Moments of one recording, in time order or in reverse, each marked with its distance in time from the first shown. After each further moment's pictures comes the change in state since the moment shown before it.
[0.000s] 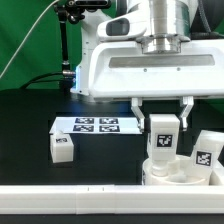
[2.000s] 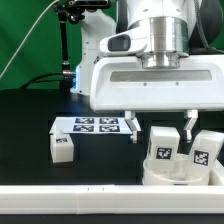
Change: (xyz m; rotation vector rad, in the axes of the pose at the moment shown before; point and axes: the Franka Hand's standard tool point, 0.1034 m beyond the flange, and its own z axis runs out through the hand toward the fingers) arm -0.018 0.001 0.014 -0.008 -0.012 -0.008
